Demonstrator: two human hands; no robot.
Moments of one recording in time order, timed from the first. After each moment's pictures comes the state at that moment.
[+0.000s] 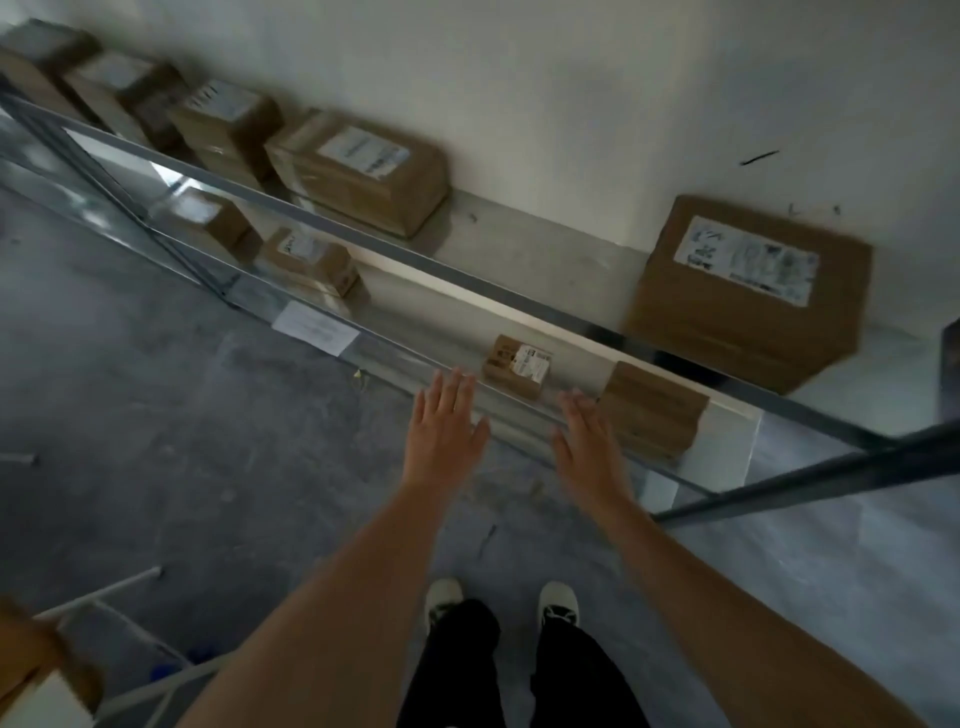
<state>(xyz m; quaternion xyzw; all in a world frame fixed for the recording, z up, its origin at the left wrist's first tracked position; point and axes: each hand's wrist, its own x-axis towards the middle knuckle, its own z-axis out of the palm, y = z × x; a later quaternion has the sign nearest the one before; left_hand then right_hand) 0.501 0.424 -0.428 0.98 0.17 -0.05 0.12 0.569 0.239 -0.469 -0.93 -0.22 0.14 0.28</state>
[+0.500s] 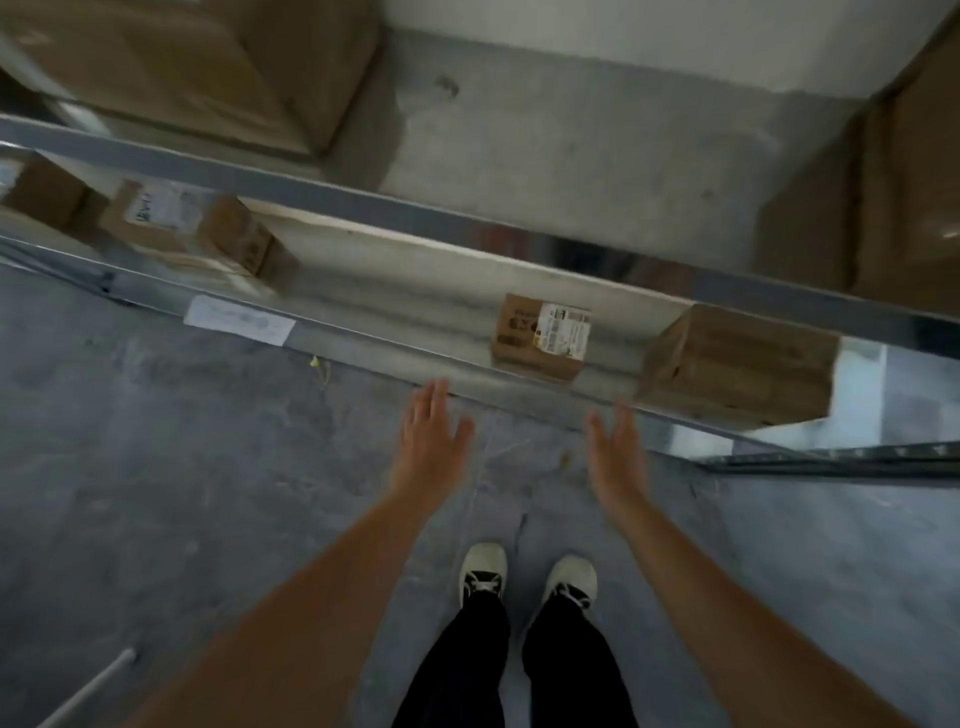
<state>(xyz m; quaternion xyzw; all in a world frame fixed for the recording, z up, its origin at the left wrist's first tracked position) 0.588 0.547 -0.652 0.91 0.22 -0.17 0.30 0.627 0.348 -0.656 -0.83 0.22 0.24 0.45</state>
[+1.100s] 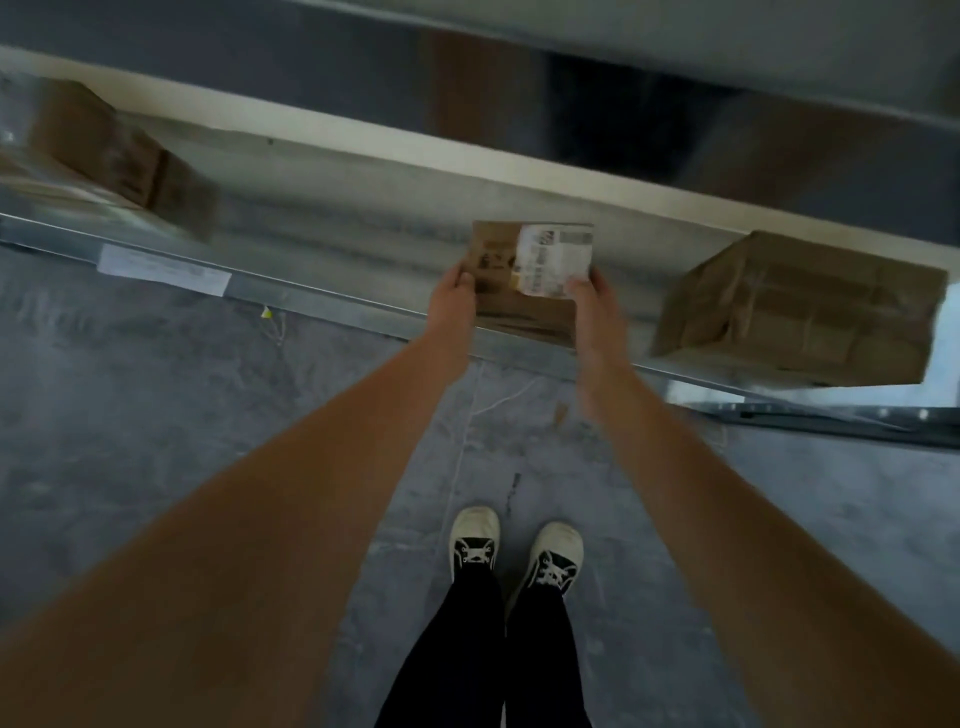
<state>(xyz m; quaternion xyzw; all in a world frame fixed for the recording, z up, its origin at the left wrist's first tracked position) 0.731 0.531 -0.730 0.62 0.42 -0.14 0.65 0.728 0.401 -0.715 -0.70 0.28 0.19 0.63</state>
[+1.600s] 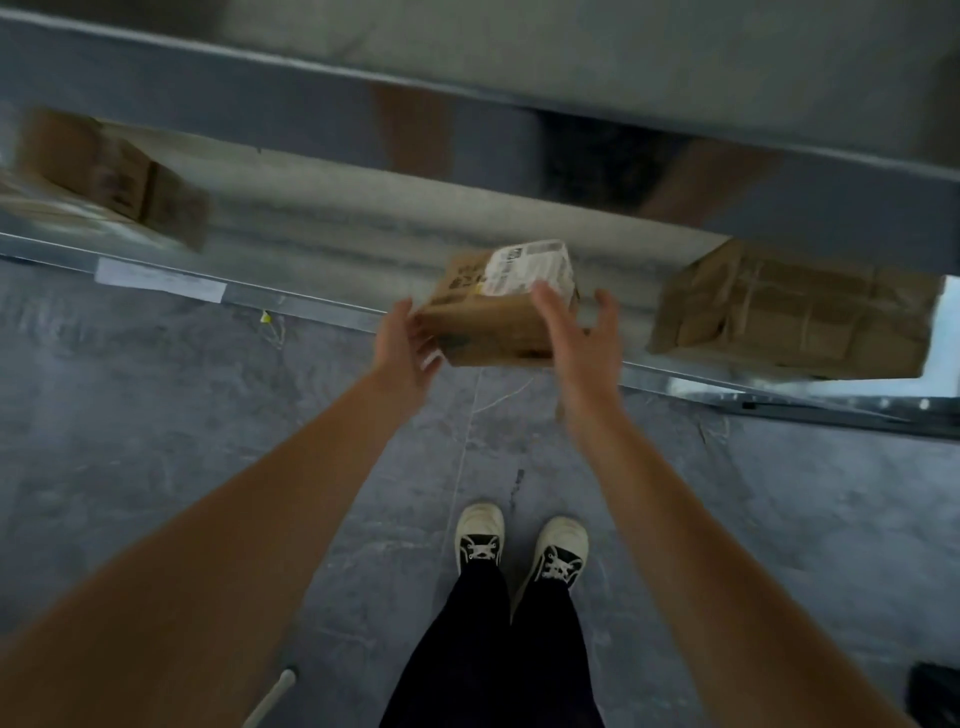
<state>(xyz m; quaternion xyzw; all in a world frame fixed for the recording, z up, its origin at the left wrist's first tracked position) 0.696 0.565 -0.729 0.43 0.51 -0.15 0.73 0.703 0.408 -0.681 -0.71 0.31 0.19 0.60</state>
